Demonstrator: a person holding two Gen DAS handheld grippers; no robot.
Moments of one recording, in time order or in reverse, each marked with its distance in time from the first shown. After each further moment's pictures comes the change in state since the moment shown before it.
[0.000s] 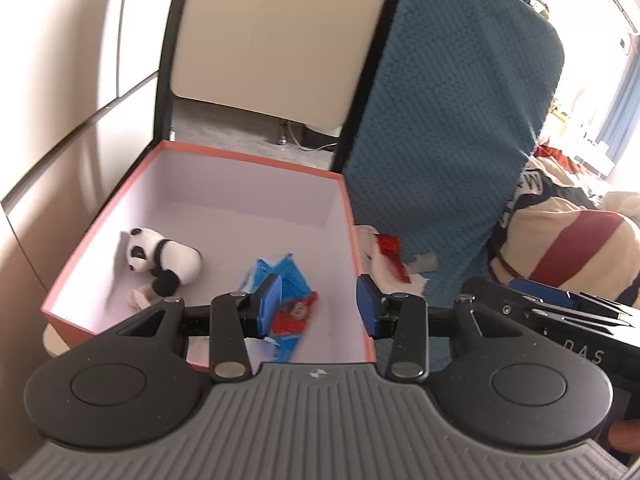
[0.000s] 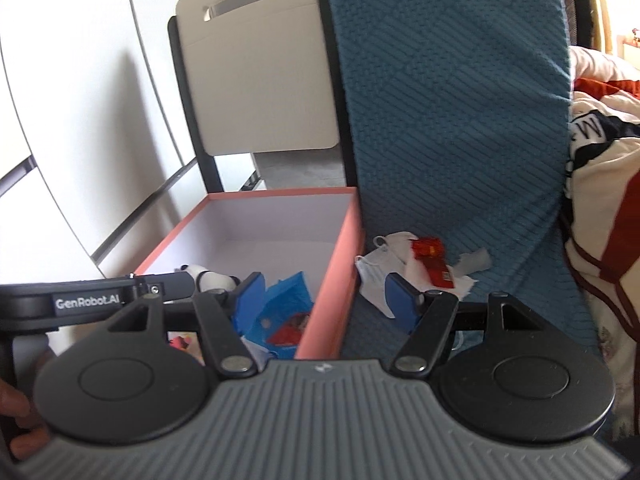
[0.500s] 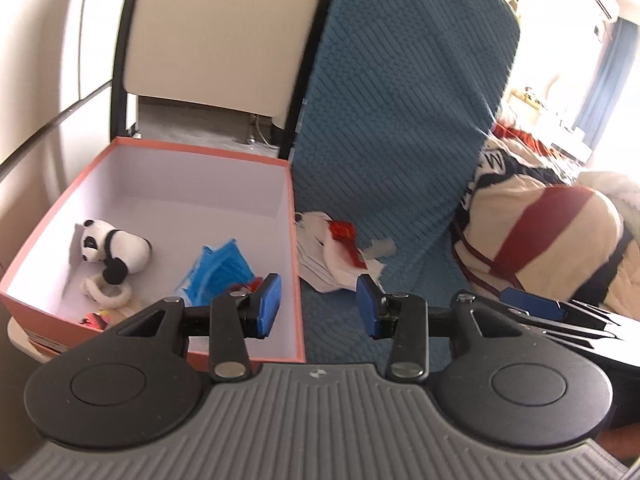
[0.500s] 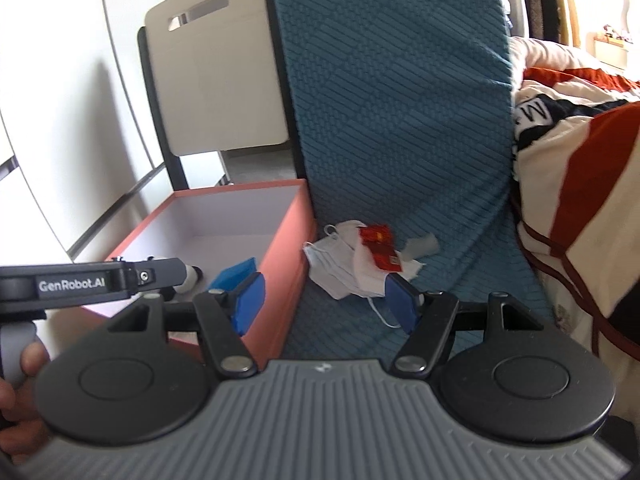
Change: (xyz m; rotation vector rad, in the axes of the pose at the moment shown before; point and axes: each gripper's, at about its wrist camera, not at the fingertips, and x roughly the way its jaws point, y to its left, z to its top) left arm 0.004 -0.056 -0.026 0.052 -0.002 -0.065; right arm -0.032 -0.048 -0.031 0.031 -0.019 -0.067
